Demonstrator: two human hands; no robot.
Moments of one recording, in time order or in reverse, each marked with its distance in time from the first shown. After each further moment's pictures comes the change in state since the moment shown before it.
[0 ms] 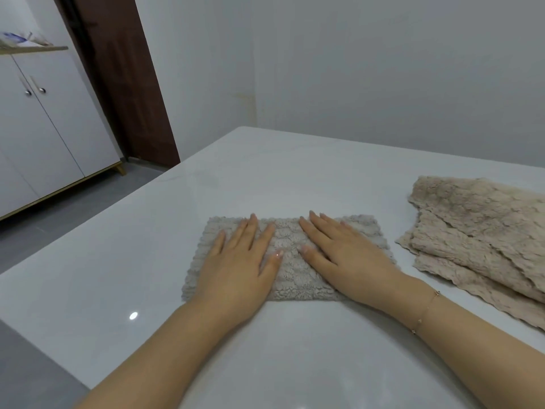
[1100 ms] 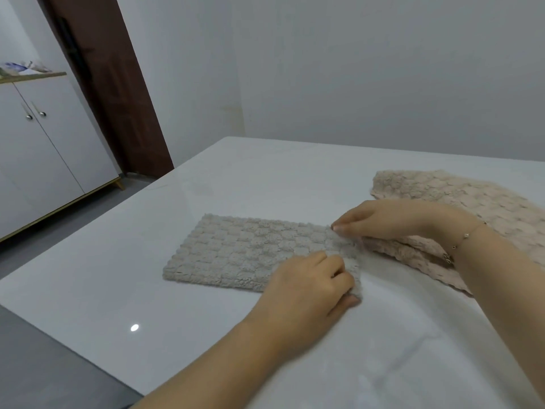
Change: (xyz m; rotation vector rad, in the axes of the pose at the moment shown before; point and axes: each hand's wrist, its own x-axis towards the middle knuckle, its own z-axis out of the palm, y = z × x) left_hand -0.036 0.111 0.012 -0.016 0.355 0.717; right_hand -0.044 0.059 -0.097 0.227 -0.404 0.186
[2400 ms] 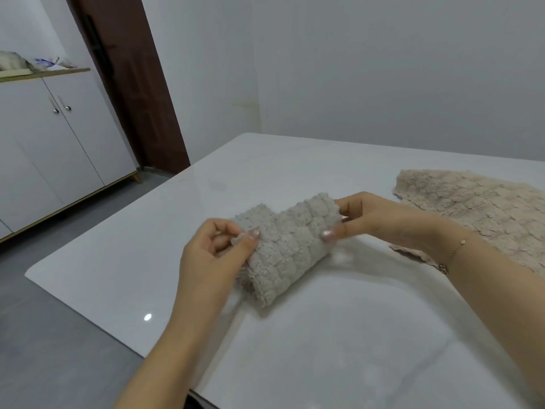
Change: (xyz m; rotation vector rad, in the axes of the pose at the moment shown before) left_hand -0.056 -0.037 -0.070 -1.056 0.618 -0.960; right_hand 0.020 -0.018 0.025 0.655 -0.010 -0.462
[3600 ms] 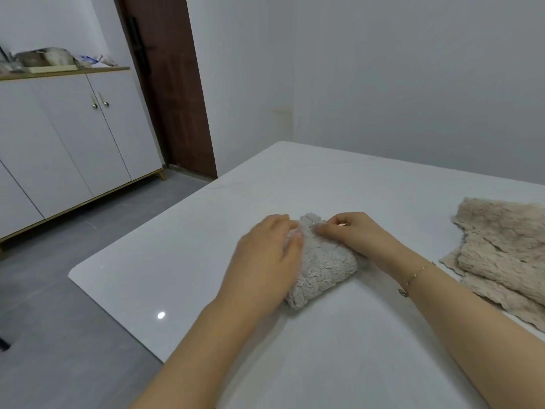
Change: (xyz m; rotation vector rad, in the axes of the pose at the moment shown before) left_hand 0.064 -0.008 -0.022 0.885 -0.161 0.303; right_hand 0.110 -0.002 0.053 -0.093 0.443 0.224
